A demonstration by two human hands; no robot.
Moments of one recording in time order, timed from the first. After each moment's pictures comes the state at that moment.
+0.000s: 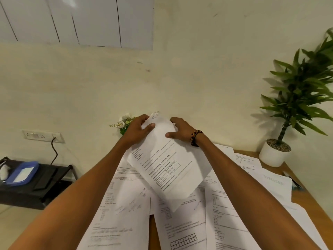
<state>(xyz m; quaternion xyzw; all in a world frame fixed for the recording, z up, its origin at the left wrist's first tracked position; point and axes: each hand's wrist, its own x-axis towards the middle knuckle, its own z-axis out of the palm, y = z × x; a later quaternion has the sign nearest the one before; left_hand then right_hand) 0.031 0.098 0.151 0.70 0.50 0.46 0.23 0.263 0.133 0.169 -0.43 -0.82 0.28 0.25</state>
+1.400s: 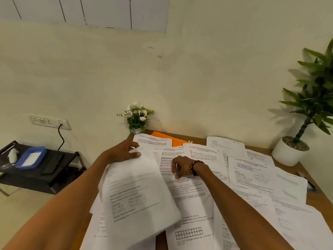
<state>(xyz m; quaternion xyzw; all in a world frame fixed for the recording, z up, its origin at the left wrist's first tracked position) -0.071 0.079 0.046 0.70 0.60 0.18 0.36 0.248 0.107 0.019 -0.51 -0.80 0.31 -0.05</state>
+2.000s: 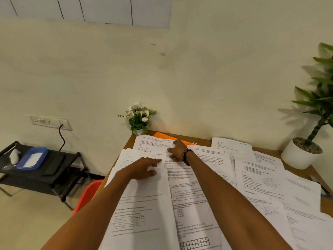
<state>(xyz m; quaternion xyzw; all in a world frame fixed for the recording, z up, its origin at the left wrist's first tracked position) -0.003 0.082 -0.006 0.78 0.59 0.04 0.21 0.197 0.177 0.013 -0.61 -0.62 0.46 0.18</state>
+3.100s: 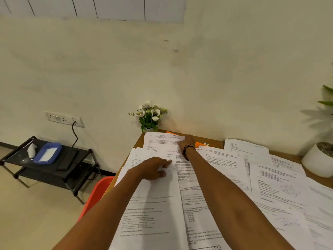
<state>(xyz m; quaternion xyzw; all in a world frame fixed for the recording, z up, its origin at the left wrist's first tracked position) -0.002 0.088 -0.009 0.77 0.59 0.03 0.23 0.160 0.206 0.015 -0.70 -0.51 0.40 0.29</state>
